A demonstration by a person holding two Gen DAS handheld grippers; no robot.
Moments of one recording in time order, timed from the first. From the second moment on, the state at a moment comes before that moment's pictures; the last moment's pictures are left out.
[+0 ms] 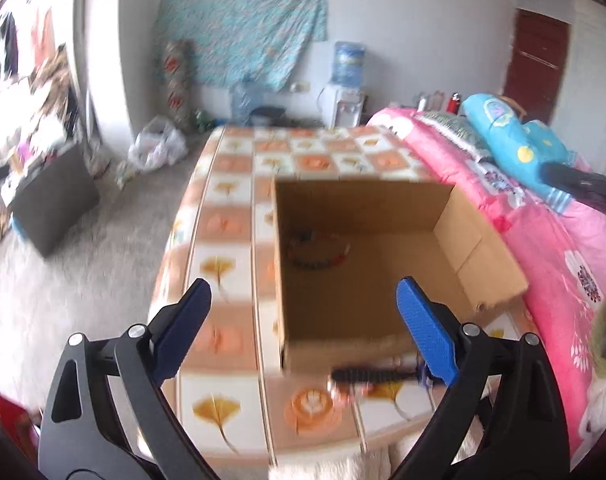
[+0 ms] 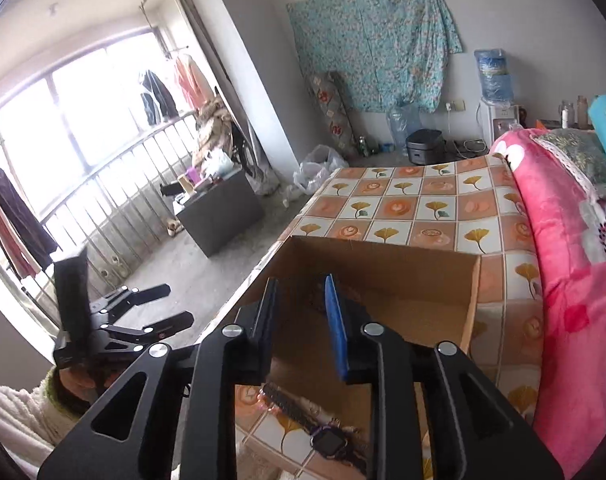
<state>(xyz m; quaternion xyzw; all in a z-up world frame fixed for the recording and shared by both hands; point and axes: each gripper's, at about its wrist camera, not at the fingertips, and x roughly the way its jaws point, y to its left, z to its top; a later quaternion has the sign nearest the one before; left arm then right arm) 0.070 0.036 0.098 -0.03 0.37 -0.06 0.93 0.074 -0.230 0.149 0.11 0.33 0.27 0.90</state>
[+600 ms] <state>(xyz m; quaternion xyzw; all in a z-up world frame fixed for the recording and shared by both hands) 0.027 0.037 -0.022 -0.13 0.43 -0.14 0.88 0.015 -0.178 -0.024 0.00 0.43 0.17 0.89</state>
